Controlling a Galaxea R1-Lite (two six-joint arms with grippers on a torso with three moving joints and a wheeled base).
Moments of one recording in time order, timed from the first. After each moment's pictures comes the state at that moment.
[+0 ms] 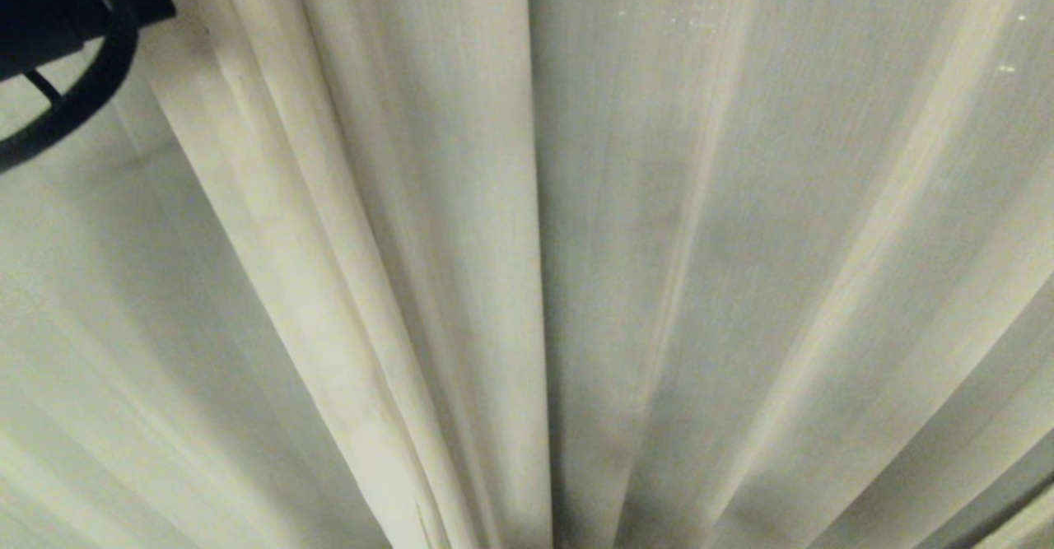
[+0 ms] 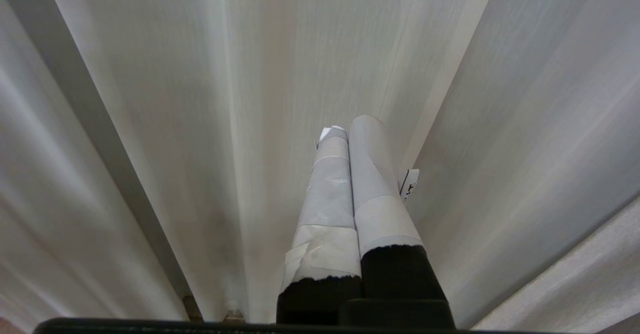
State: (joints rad) left arm -0.52 1.26 -1.18 -0.29 -0.03 -0.05; right arm 0.00 0.00 0.00 0.00 0.05 -0.11
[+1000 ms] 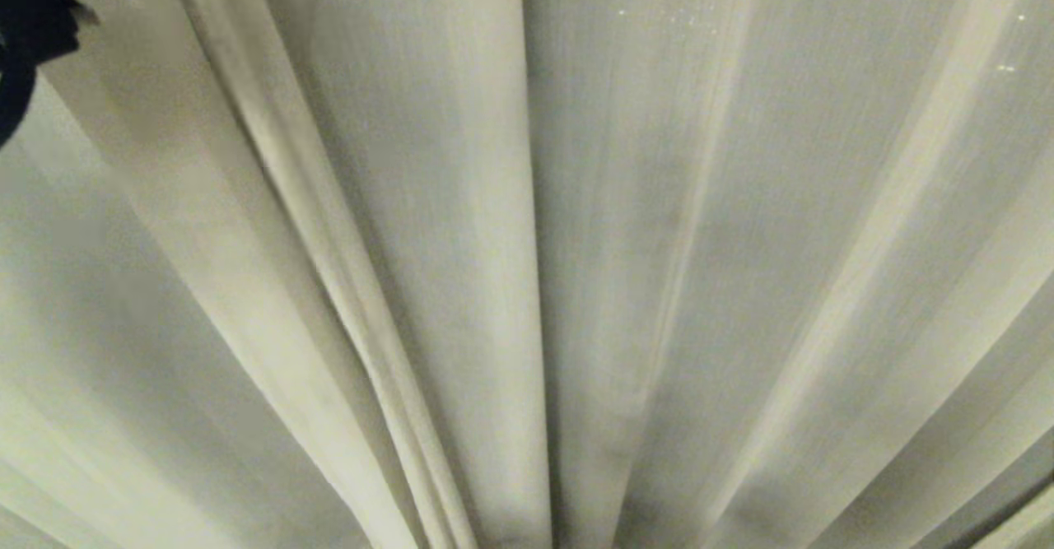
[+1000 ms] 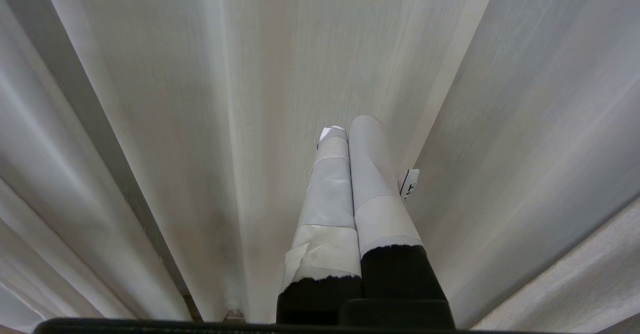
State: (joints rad) left arm -0.52 1.13 -1.11 -0.25 0.11 -0.03; right arm 0.00 0.00 0.00 0.00 0.05 -0.11
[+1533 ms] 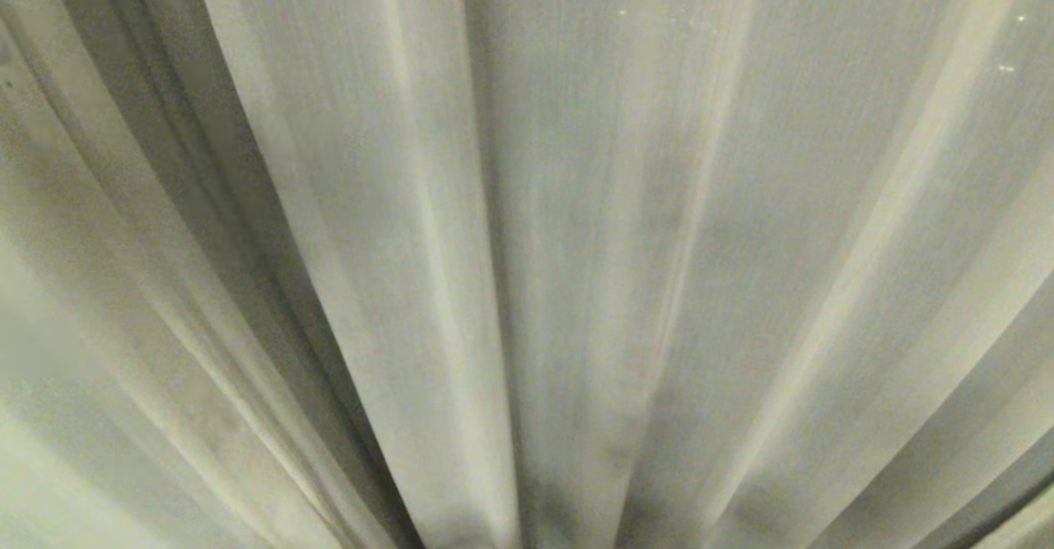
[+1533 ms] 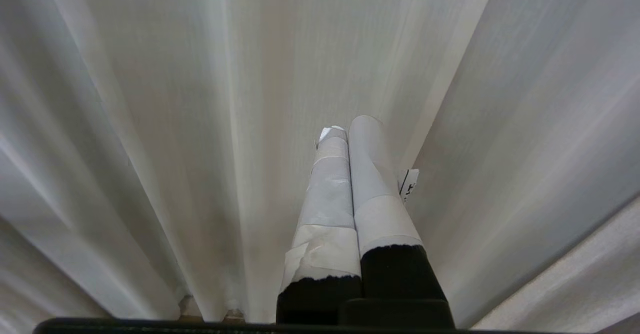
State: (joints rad) left arm -0.52 0.82 -1.00 0.03 0.17 -0.02; right arm 0.00 0.00 0.00 0.00 0.05 -0.11
